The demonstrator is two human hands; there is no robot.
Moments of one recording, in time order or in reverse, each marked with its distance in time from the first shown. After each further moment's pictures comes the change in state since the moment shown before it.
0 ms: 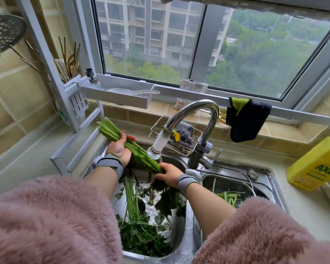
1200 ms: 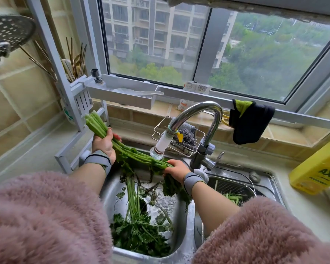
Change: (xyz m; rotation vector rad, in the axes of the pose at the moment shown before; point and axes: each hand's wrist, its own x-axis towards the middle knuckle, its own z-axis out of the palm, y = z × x) left_hand 0.013 0.030 -0.022 0.089 0.067 0.219; right_hand -0.004 -0.002 -0.015 0.208 0.123 0.125
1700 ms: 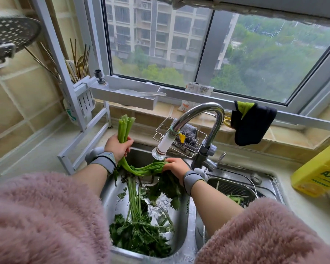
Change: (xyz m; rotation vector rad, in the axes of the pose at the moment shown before) left_hand -0.027 0.003 -0.001 0.772 -0.319 0.190; right_hand 0.007 -0.007 0.010 0.309 0.012 0.063
